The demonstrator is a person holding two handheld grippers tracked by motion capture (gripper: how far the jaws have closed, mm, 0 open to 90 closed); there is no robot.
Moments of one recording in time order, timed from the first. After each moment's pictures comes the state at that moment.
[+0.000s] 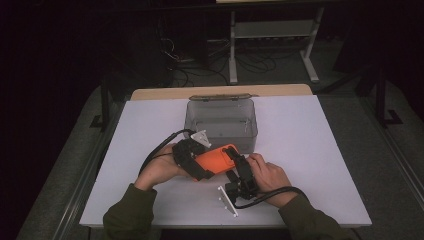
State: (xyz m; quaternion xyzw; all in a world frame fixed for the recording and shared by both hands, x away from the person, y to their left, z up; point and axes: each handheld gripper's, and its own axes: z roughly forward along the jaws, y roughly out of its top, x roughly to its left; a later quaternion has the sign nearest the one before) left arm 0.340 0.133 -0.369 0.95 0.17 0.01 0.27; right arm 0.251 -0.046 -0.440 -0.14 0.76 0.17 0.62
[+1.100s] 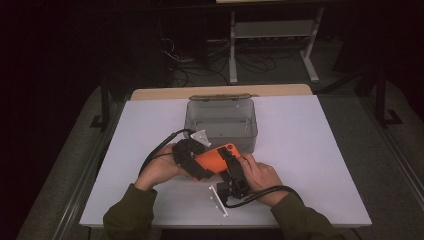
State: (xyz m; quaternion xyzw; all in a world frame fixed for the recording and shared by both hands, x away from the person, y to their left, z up) left arm 0.341 0.133 -0.369 0.94 0.18 0.01 0.27; right arm 0.254 -0.025 -0.442 -0.14 0.75 0.17 0.63
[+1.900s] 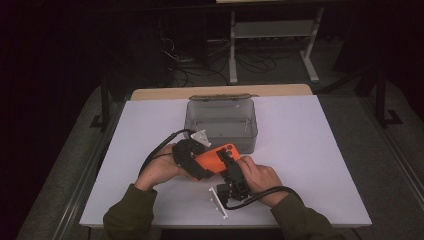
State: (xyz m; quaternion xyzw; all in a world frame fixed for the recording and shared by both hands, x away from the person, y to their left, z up) left arm 0.341 0.133 -0.370 0.94 0.18 0.01 0.27; right arm 0.250 -0.025 -0.443 -0.14 0.75 0.17 0.63
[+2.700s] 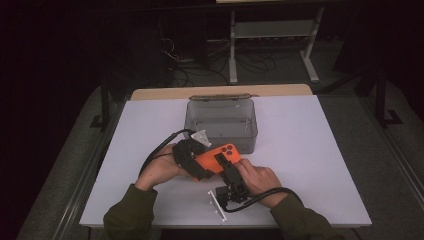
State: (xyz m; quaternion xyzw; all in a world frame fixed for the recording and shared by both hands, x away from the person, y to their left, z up) left arm 0.341 0.133 -0.370 0.94 0.18 0.01 0.27; right arm 0.245 -0.023 -0.445 -0.15 0.76 0.16 0.62
